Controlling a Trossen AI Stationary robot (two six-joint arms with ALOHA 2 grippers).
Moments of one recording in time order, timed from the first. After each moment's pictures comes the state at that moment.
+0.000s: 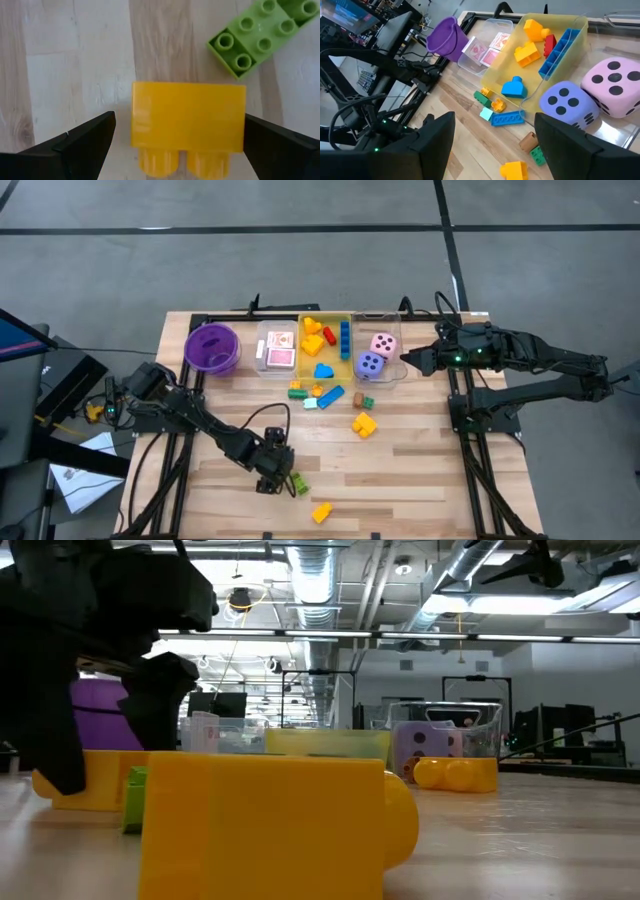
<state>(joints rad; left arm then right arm) -0.54 1.76 0.98 -0.45 -0.23 -0.38 -0.08 0.78 1.04 -0.78 0.23 0.89</state>
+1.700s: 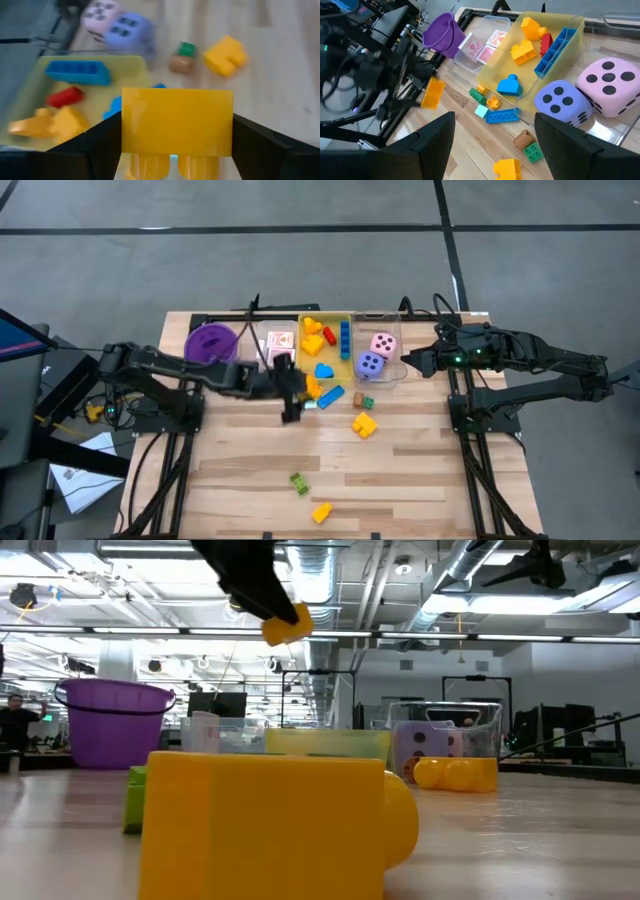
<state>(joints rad) -0.09 1.44 1.11 -0.43 -0.38 -0.01 -0.09 0.78 1.04 -0.81 0.23 0.86</state>
